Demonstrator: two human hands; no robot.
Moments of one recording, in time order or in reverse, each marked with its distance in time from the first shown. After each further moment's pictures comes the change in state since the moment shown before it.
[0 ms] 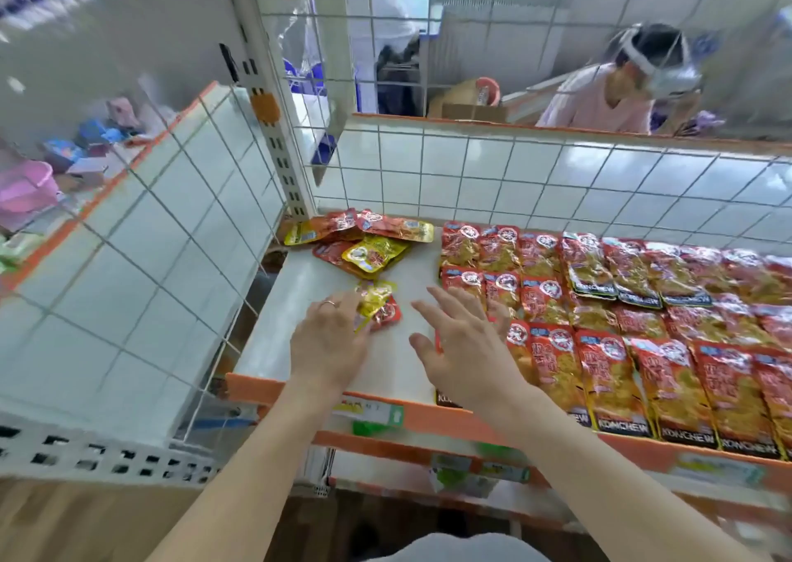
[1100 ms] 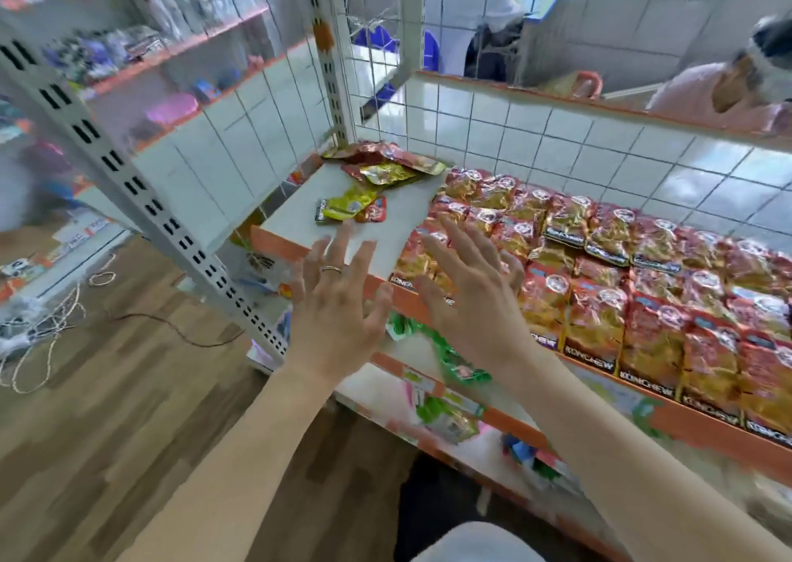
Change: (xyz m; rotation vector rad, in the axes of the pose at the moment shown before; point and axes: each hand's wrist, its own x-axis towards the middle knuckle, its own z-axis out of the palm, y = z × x) left_hand -0.183 0.130 -0.005 0.103 0.220 -0.136; right_hand -0.124 0.068 -0.068 0.155 0.048 -0.330
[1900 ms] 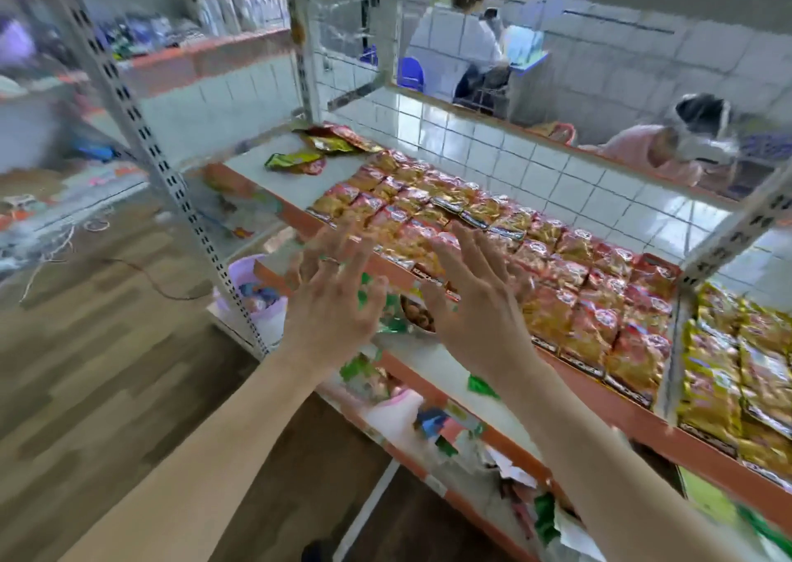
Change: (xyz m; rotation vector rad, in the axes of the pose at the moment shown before) left_hand -0.147 0.218 0.014 0.024 0.202 -0.044; right_hand -0.187 0.116 -0.145 -0.051 0.024 -0.129
